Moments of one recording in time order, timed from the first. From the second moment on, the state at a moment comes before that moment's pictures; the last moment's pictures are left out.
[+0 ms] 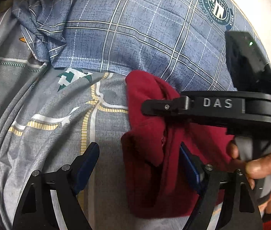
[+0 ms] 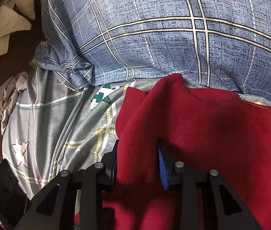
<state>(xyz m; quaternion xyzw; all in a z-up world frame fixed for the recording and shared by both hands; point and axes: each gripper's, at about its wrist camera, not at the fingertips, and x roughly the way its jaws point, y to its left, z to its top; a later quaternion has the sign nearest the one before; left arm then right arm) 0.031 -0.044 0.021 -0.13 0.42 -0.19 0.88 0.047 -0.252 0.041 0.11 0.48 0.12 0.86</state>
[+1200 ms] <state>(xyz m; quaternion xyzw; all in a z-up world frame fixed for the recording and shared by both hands) 0.036 -0.046 0.008 -0.16 0.43 -0.19 0.87 0.088 -0.227 0.033 0.06 0.53 0.08 0.84</state>
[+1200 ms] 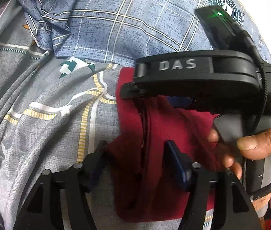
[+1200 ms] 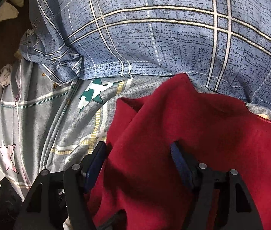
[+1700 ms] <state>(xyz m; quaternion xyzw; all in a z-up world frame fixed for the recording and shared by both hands) 0.021 -0.040 0.023 -0.16 0.38 -0.21 0.88 0.085 -0.220 0.034 0.06 0.53 0.09 0.84</state>
